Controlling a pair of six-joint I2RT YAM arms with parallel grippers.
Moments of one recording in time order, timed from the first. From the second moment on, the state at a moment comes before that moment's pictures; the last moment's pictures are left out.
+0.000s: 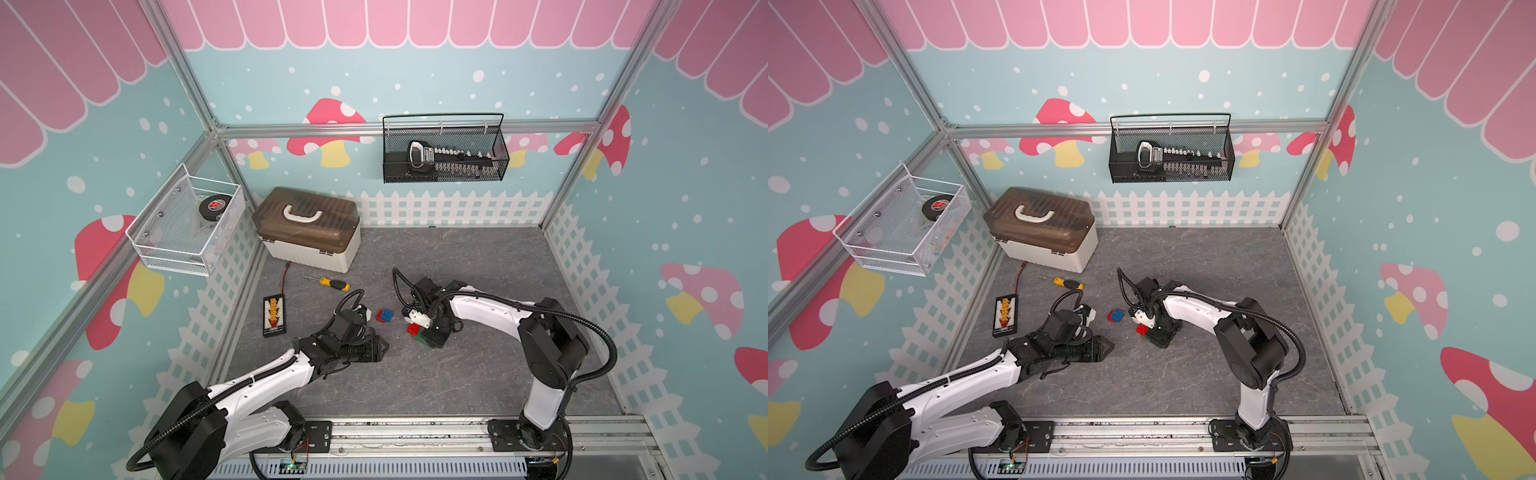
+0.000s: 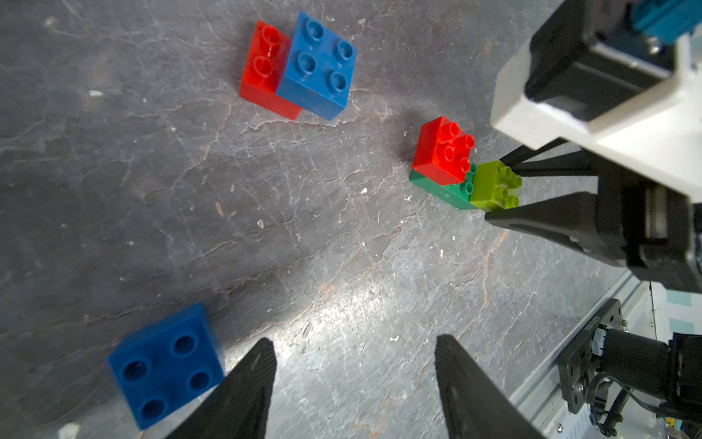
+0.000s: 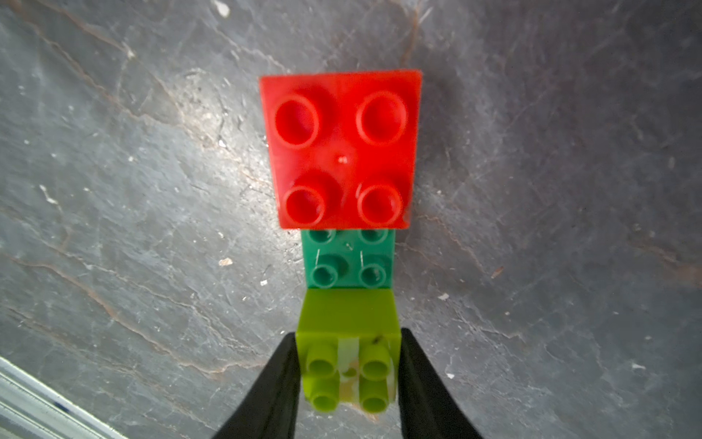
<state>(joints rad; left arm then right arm) -0.68 1.14 0.53 -0.26 0.19 -0.64 0.73 1.81 1.24 -0.94 -0.03 -0.29</state>
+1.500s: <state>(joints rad) -0.56 0.97 0.50 -0.49 0.02 -0.74 0.73 1.83 1.15 -0.66 -0.12 -0.20</state>
